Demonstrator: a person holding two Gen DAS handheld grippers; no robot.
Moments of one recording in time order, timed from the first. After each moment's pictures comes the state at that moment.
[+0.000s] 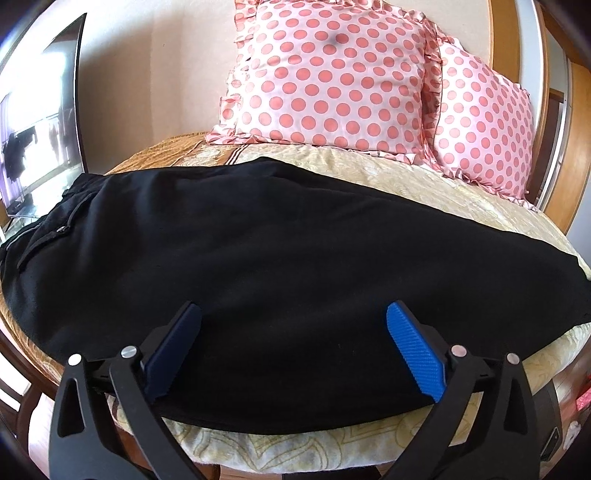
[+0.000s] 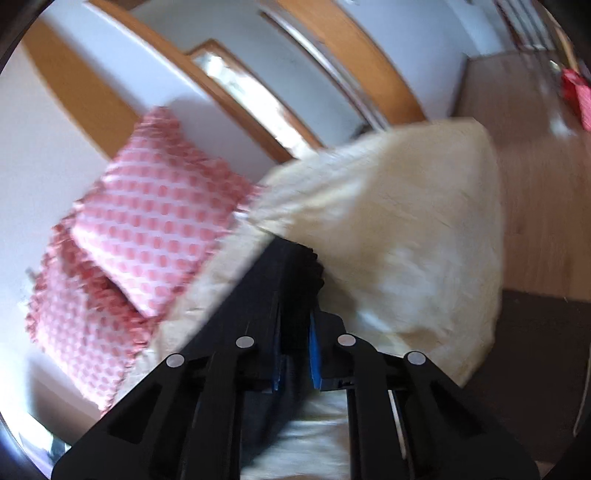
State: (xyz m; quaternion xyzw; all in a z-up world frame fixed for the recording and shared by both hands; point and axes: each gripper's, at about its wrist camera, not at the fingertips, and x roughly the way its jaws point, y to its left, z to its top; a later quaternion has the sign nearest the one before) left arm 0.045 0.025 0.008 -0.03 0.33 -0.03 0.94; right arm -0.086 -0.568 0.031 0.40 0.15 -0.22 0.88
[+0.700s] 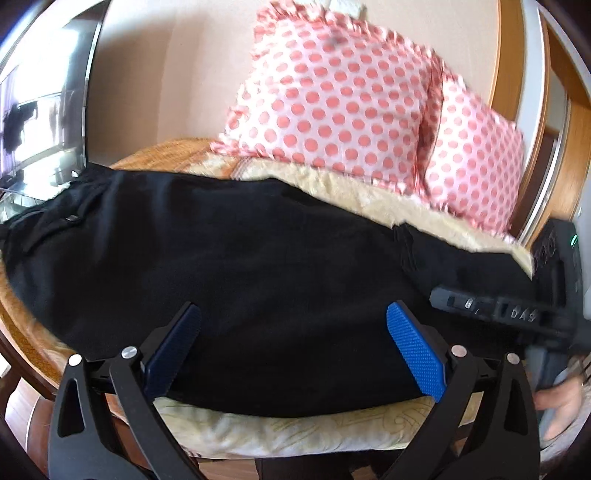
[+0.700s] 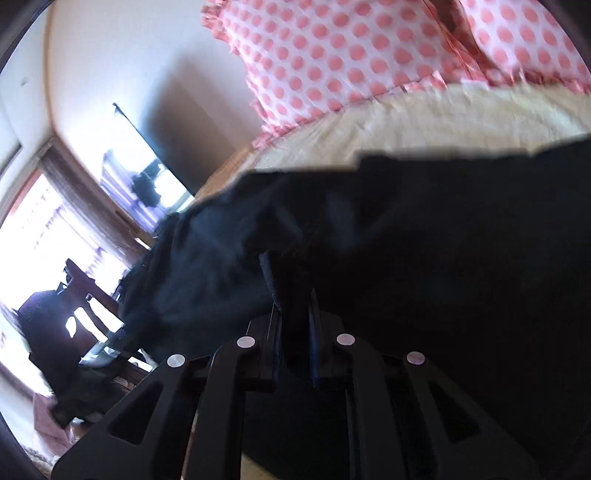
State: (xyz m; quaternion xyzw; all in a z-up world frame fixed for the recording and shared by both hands) left arm 0.024 0.056 0.025 -0.10 0.29 -0.05 0.95; right arm 0.102 -0.195 0.011 0.20 0.41 0.27 0.85
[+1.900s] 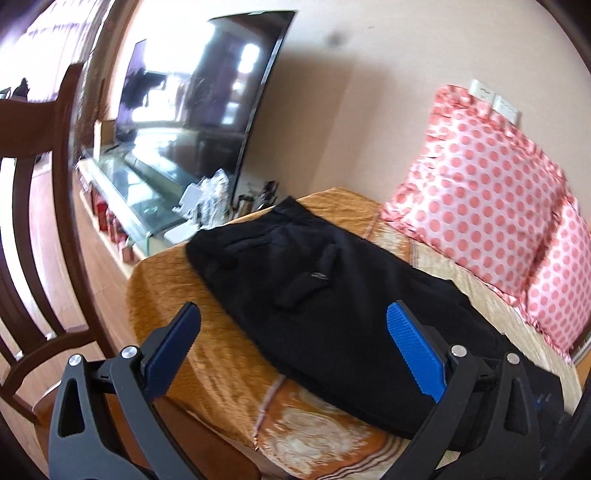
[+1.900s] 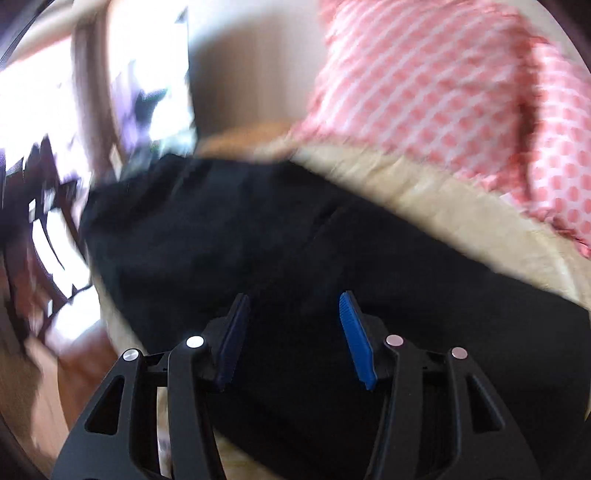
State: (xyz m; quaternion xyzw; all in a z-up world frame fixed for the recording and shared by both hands) left arm -0.019 0.226 0.049 -0.22 0.24 0.18 0.93; right arm 0.072 -0.099 0.028 -0.08 0.35 0.27 0.89
